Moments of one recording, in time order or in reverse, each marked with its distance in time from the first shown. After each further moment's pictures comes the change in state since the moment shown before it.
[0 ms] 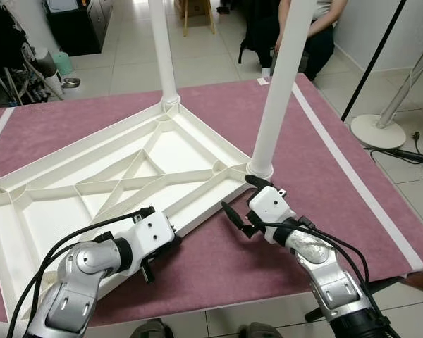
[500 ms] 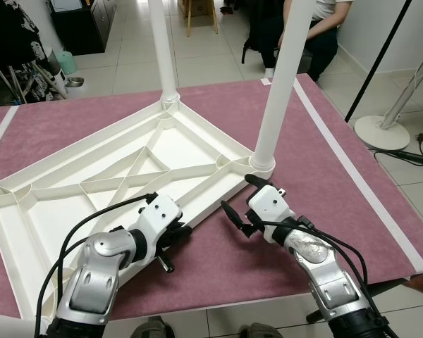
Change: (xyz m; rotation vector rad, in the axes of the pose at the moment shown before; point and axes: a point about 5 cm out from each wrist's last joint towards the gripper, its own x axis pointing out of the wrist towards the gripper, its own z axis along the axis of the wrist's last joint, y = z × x) left arm 0.021 0.006 0.012 -0.254 -0.017 0.018; right arm 0.002 0.001 0.002 0.014 -0.005 -0.009
